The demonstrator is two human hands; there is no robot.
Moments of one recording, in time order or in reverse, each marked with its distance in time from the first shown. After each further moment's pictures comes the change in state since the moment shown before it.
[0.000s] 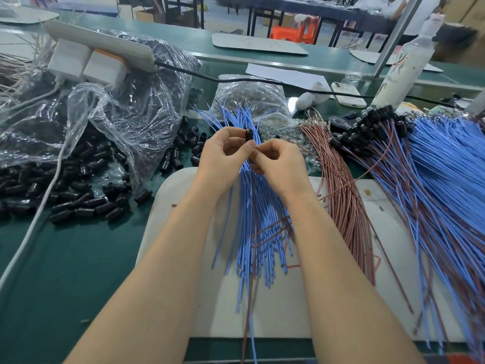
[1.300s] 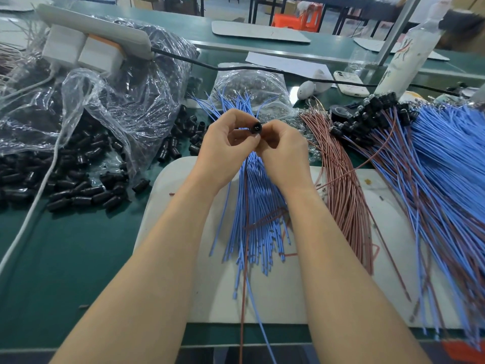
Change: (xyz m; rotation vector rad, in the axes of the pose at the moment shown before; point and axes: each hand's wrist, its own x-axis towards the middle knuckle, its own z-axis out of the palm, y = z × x) left_hand -0.008 0.009 -0.001 -0.017 -0.116 0.116; right_hand -0.004 -0.004 -0.003 -0.198 0.098 -0.199
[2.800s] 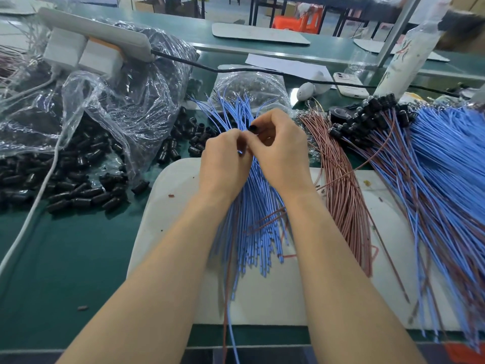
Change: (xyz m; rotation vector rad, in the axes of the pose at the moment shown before) left_hand -0.001 -0.015 0.010 0.681 0.205 0.005; right_hand -0.005 -0.020 -0.002 -0.025 0.065 -0.126
